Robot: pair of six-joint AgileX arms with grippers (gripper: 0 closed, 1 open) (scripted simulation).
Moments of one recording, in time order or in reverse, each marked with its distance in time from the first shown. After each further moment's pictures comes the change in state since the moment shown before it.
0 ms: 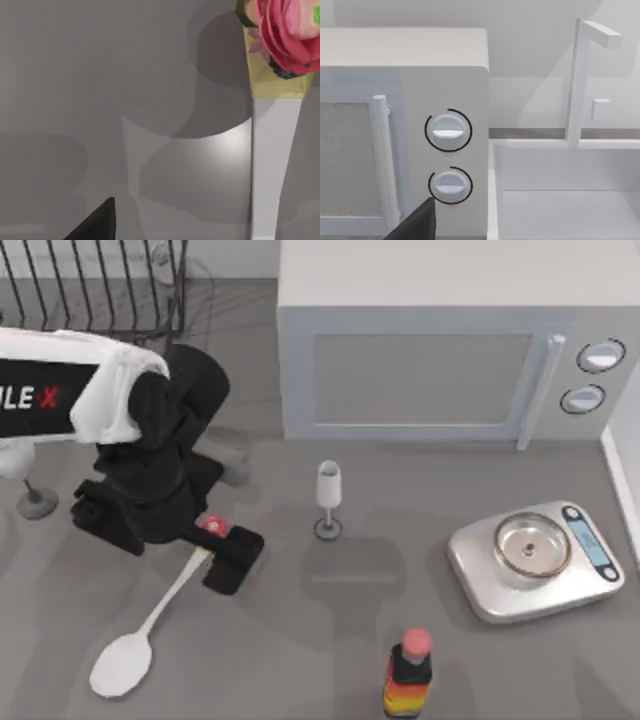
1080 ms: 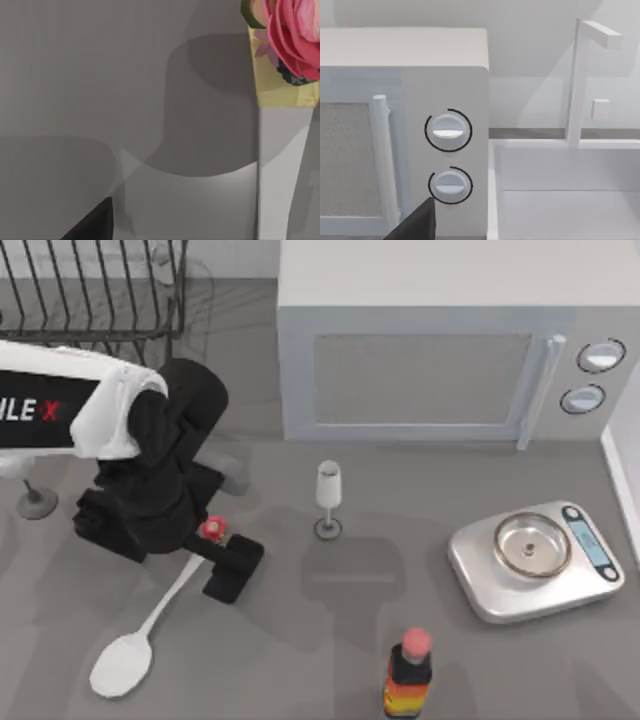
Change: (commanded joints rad) left arm 0.000 0.055 -0.063 0.107 0.000 0.001; right arm 0.000 0.000 0.000 0.000 0.000 0.000
